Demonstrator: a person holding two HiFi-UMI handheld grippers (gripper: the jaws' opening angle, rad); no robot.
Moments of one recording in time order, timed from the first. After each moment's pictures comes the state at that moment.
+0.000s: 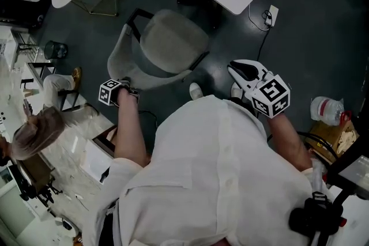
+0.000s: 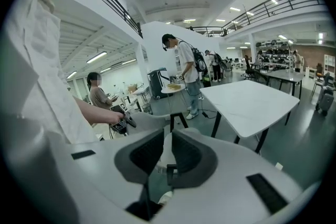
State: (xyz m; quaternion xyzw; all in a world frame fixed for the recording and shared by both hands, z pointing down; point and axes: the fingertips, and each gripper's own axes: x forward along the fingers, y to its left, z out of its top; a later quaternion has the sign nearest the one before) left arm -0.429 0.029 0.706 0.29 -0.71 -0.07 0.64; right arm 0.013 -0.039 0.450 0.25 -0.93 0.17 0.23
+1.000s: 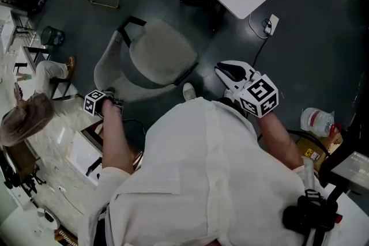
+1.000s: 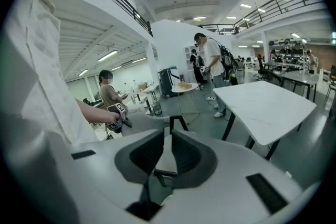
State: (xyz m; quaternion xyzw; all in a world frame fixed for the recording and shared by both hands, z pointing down) left arm -0.490 0.121 0.698 0.26 -0.73 -0.08 0.63; right arm -0.036 -0.031 0.449 0.19 -0.94 0.16 0.23
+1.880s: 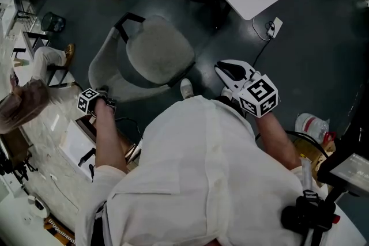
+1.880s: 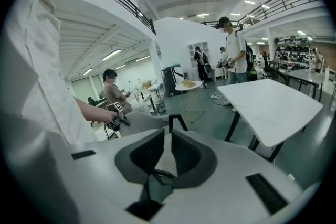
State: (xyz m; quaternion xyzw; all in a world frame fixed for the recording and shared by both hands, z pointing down) left arm -0.512 0.157 0.701 0.25 -0.73 -0.07 0.63; right arm -0.046 -0.034 0.458 0.17 -0.94 0.16 0.24
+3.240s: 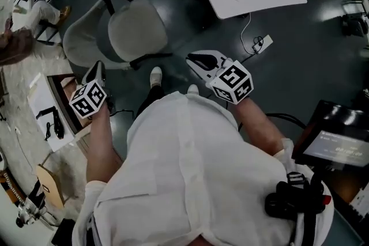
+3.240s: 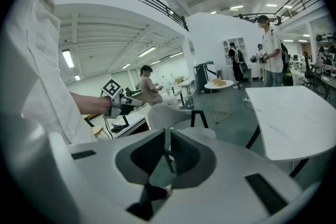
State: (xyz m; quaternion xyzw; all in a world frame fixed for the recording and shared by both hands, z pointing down) left arm -0.218 0.102 0.496 0.50 -0.79 0.06 0.34; right arm 0.048 -0.035 0.454 -0.03 -0.96 0.11 0.24
